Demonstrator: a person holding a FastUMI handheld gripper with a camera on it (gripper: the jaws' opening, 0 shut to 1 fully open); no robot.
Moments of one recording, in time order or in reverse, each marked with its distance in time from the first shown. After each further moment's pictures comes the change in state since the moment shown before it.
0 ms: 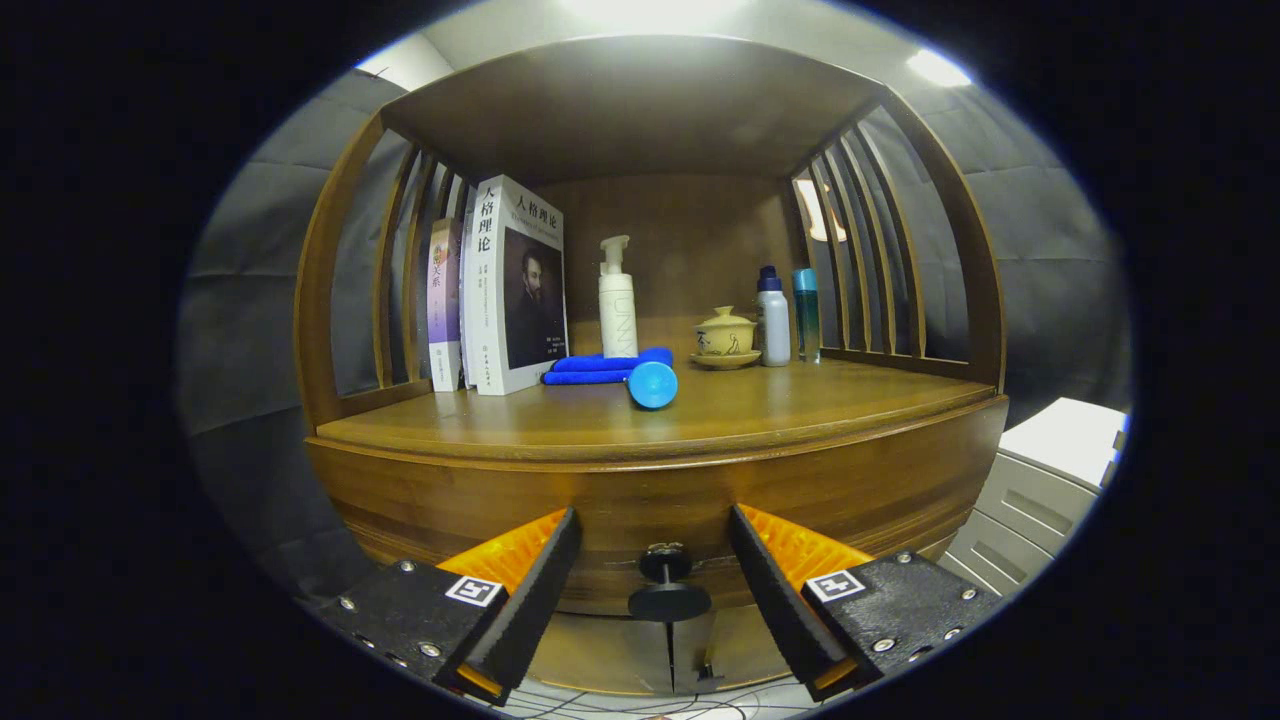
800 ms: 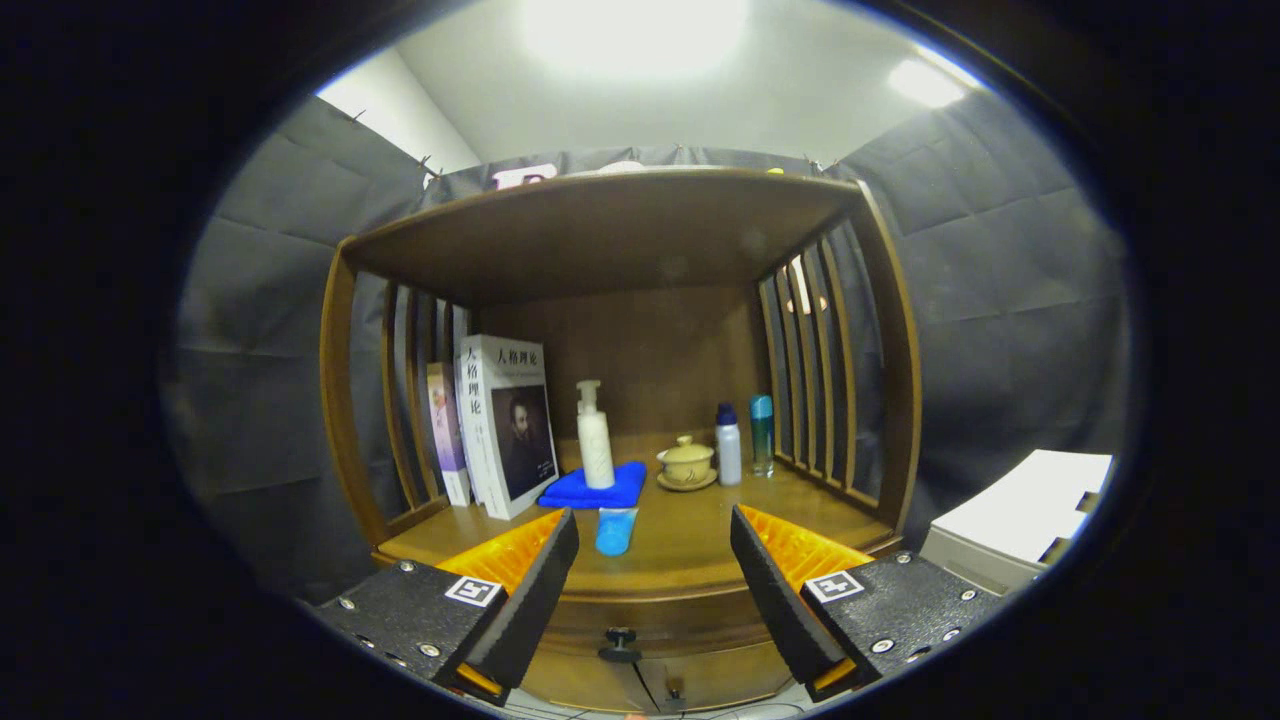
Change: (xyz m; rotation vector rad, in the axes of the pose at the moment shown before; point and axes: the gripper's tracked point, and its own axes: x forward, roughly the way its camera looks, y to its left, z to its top) arm -0.073 -0.050 0.185 0.021 -0.150 -0.020
